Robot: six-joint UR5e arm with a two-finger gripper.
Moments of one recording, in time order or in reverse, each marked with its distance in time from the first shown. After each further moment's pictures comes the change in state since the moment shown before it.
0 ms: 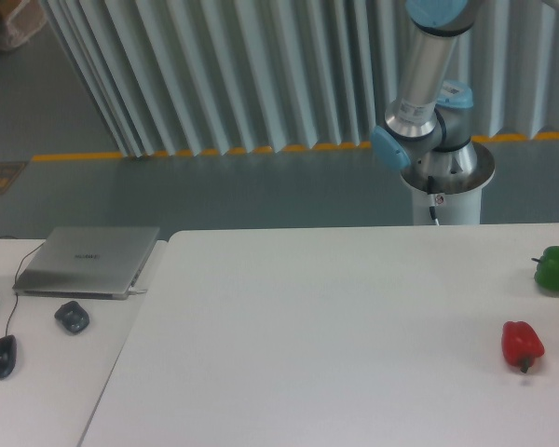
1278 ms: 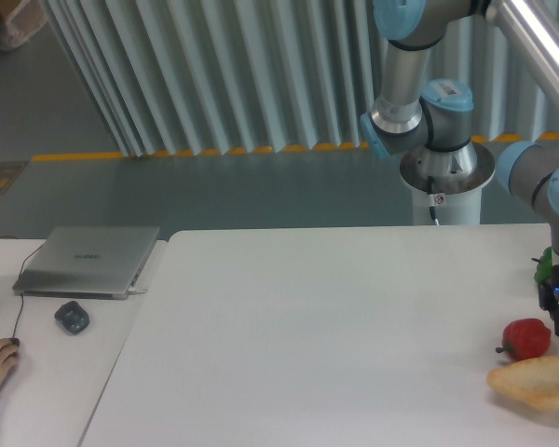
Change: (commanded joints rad) arm -0.184 -0.074 -0.002 0.154 0.124 -0.274
